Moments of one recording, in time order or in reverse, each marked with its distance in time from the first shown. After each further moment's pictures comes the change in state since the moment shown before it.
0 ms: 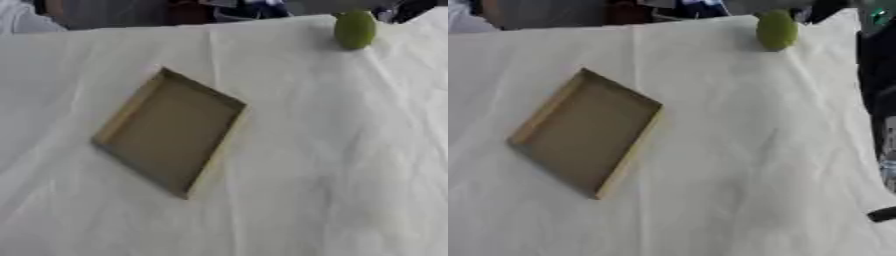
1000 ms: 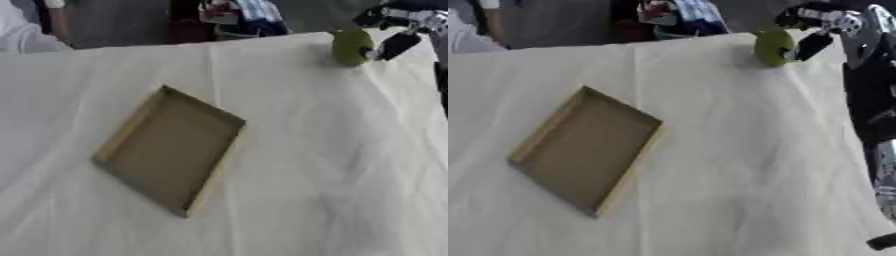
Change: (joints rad) left arm -0.085 0.081 -0.092 0.292 0.123 -0.093 -0.079; right arm 0.020 0.017 0.013 0.033 -0.010 -0.031 0.083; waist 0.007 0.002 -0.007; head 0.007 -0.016
